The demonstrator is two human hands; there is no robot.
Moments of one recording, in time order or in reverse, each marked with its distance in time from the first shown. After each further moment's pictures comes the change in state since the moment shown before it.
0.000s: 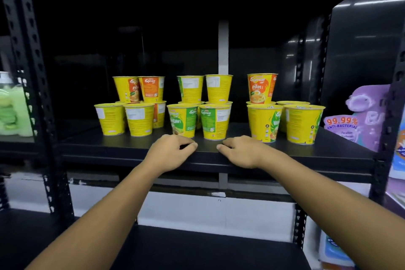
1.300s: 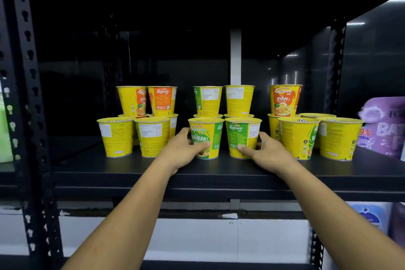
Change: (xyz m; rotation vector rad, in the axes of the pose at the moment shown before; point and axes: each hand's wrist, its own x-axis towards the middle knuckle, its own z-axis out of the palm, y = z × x) left_hand 0.081 -0.073 -0.011 -0.750 -0.134 -0.090; right_hand 0.073 -0.016 0.023 0.580 0.420 0.307
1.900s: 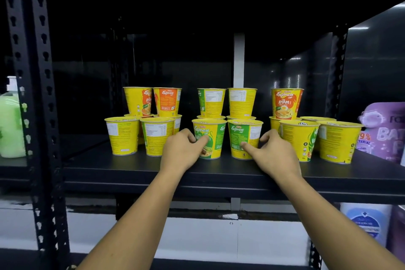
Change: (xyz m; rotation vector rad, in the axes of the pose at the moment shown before) left_hand -0.018 0.005 0.005 0.425 0.421 0.087; right_hand -0.026 -0.015 0.000 -0.278 0.362 0.001
